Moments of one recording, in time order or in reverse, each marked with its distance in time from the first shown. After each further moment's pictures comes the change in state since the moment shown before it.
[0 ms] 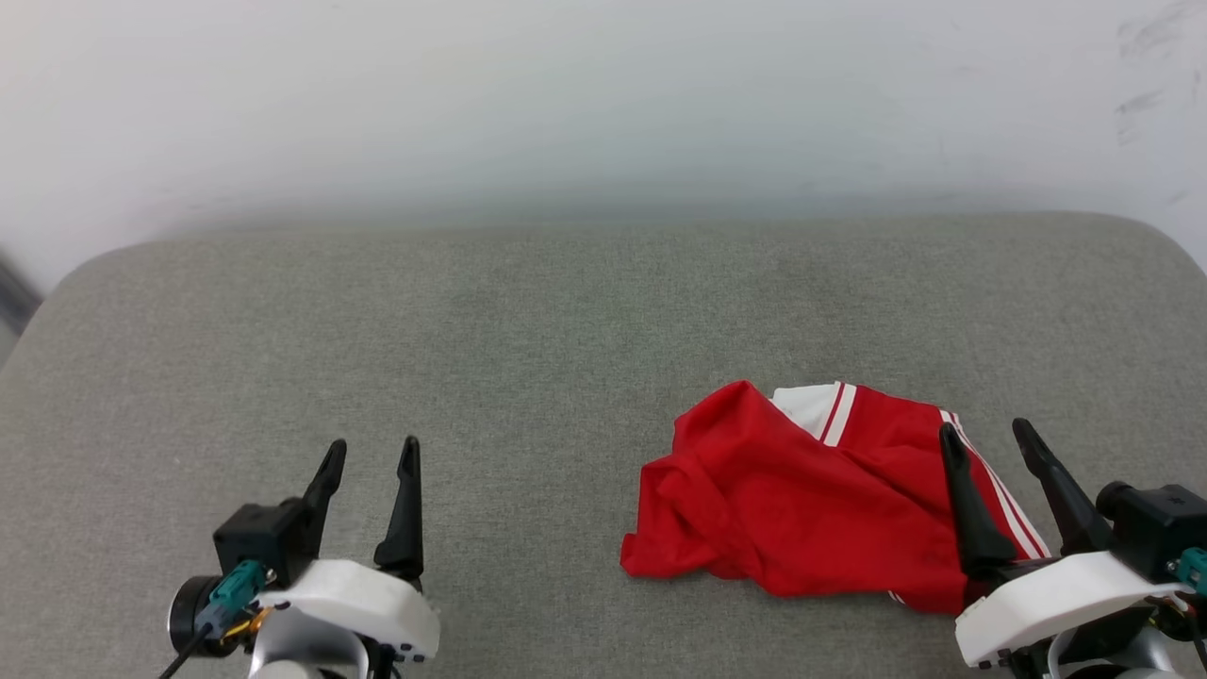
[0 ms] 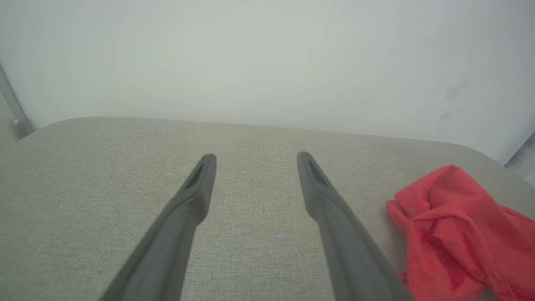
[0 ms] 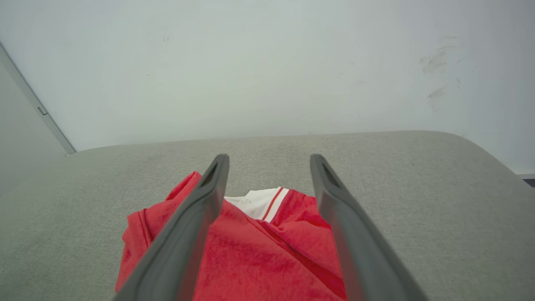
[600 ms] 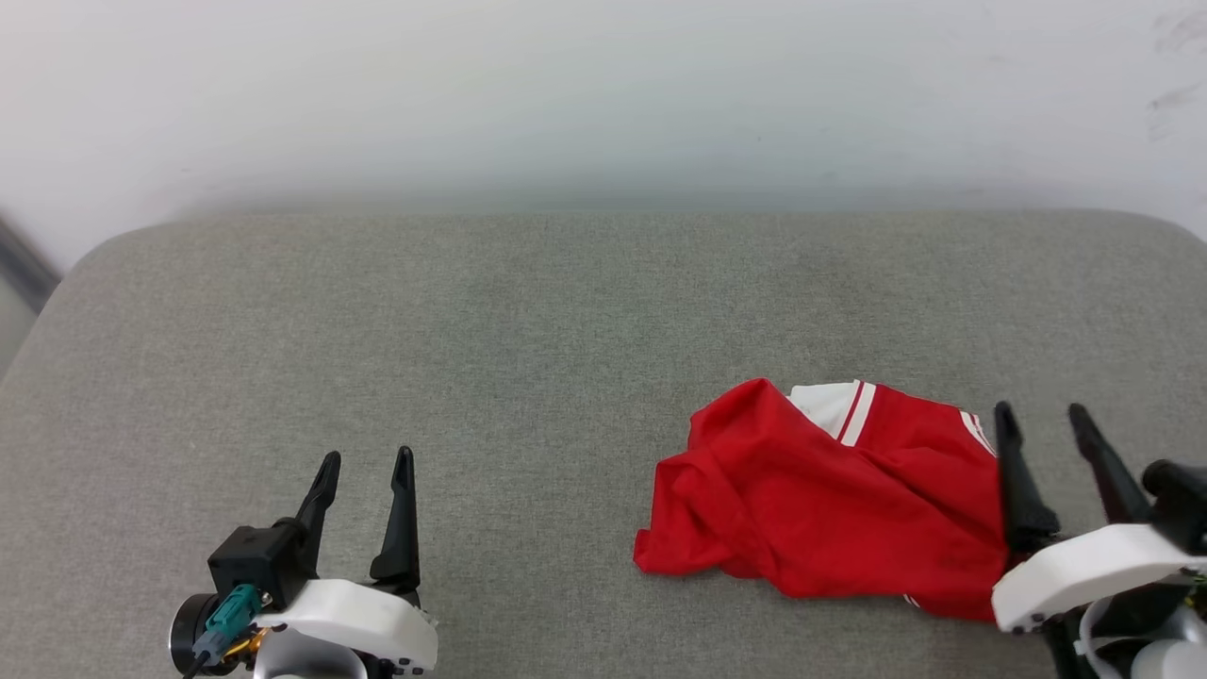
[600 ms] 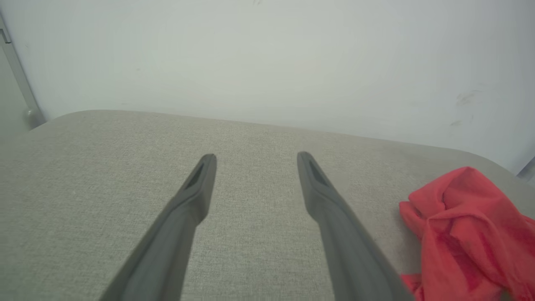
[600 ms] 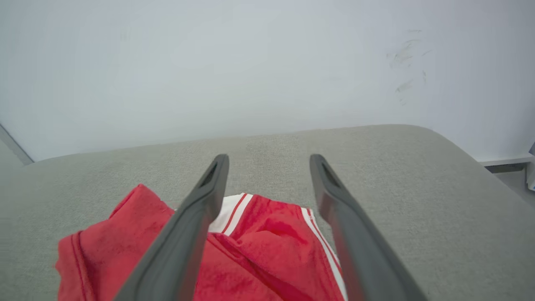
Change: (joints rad) left arm 0.009 -0.023 0.019 0.045 0.000 -0.020 -0.076; right arm -0.084 -0.005 -0.105 0.129 -0.021 0.000 -0.037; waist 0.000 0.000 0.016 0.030
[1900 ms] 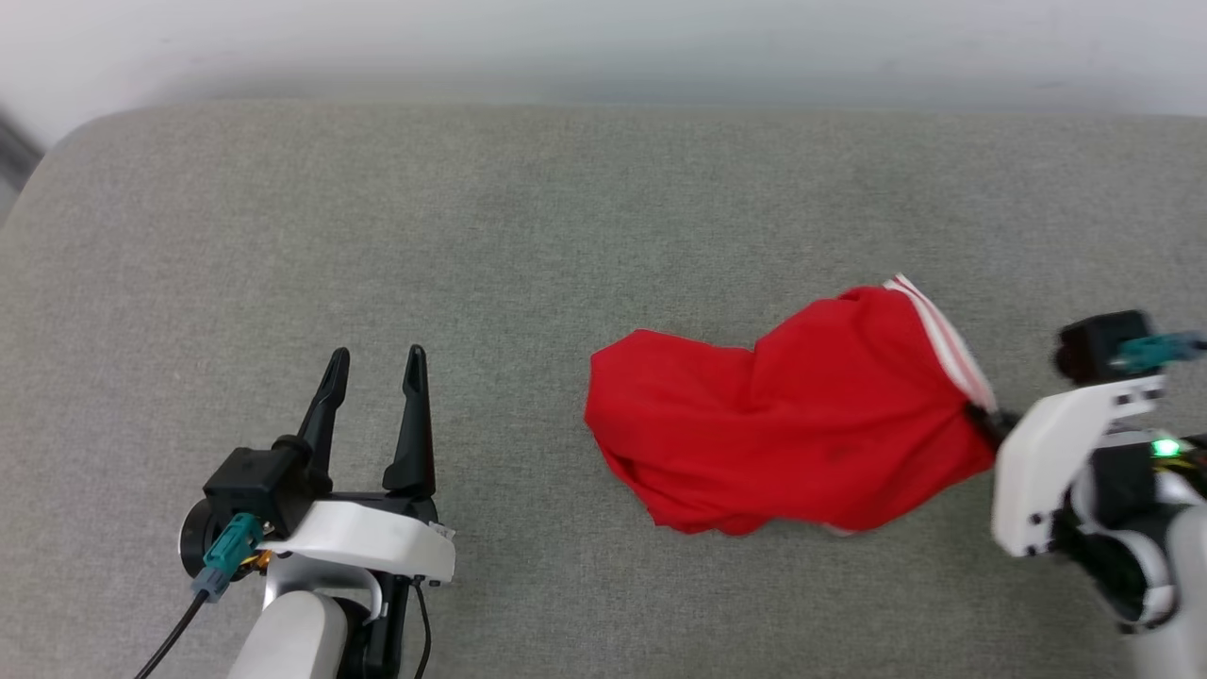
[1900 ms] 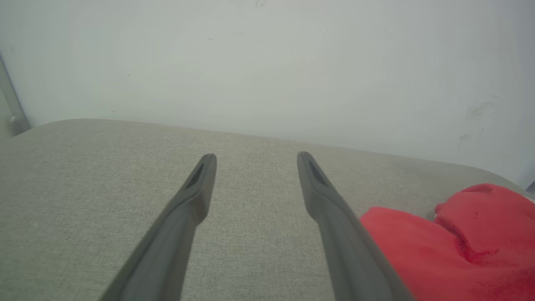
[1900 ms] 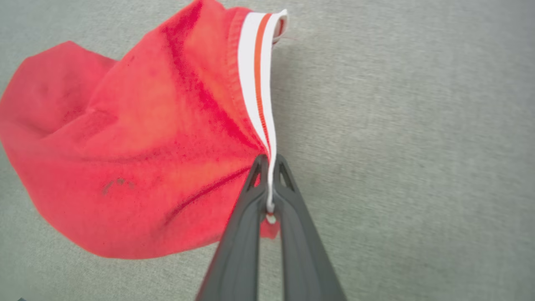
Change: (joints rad) left arm -0.143 -0.035 0.002 -0.004 0.017 -0.023 -0.047; right arm -0.219 -0.168 0.161 0.022 0.146 0.000 0.718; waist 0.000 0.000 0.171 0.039
